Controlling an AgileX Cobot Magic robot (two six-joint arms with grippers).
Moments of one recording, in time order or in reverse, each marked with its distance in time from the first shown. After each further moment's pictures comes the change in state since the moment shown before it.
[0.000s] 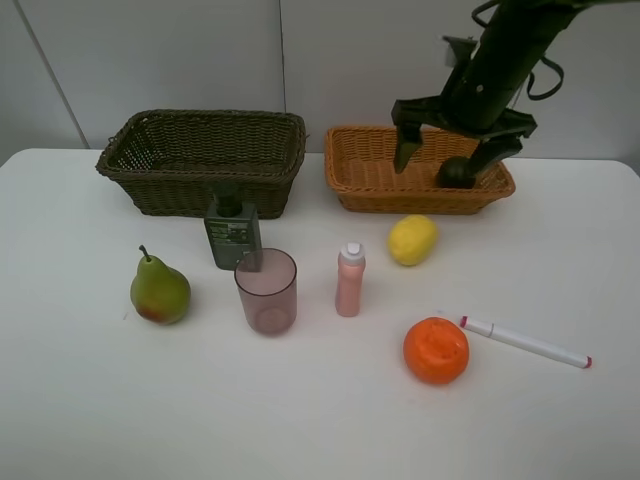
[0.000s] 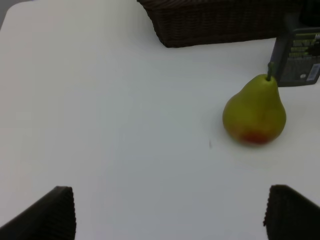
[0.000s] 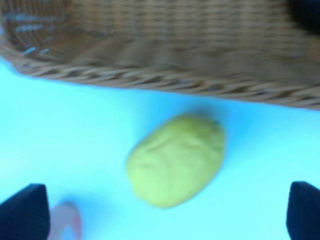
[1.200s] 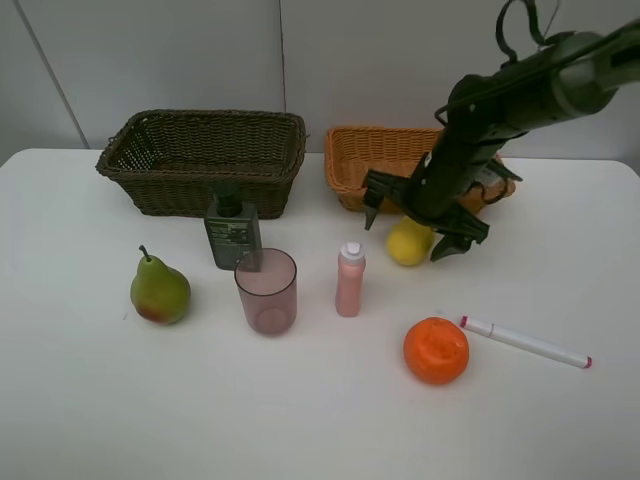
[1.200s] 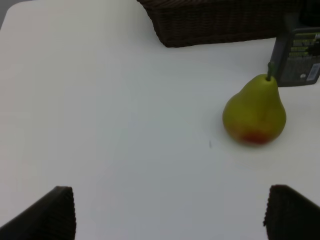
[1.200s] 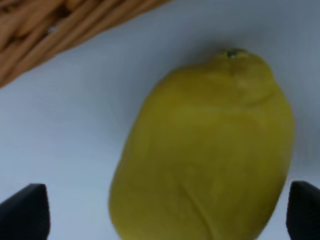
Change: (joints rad) left arm 0.000 0.000 0.000 0.000 0.000 0.000; right arm 0.064 0.120 0.286 -0.003 -0.406 0.559
